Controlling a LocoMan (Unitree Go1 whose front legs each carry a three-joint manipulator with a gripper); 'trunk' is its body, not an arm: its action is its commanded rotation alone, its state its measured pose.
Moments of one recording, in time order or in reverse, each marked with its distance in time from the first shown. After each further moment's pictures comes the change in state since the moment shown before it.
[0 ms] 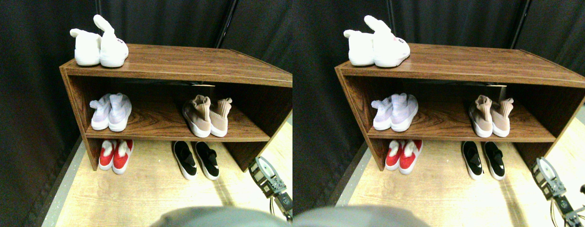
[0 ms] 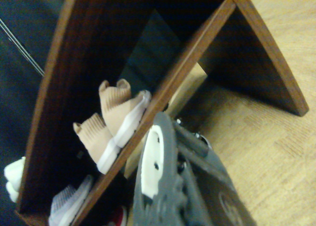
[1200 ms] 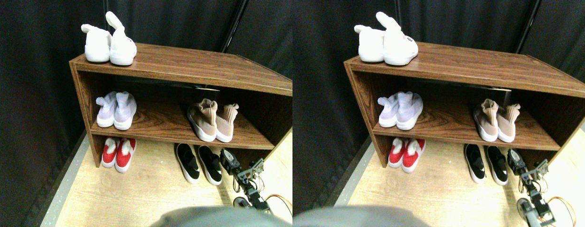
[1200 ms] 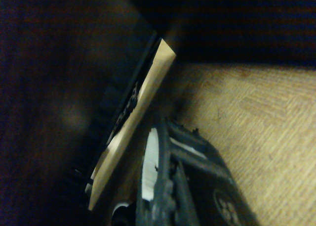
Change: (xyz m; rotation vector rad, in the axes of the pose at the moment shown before) right arm 0.097 -0.088 0.008 -0.080 -0.107 -0.254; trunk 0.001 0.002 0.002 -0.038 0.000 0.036
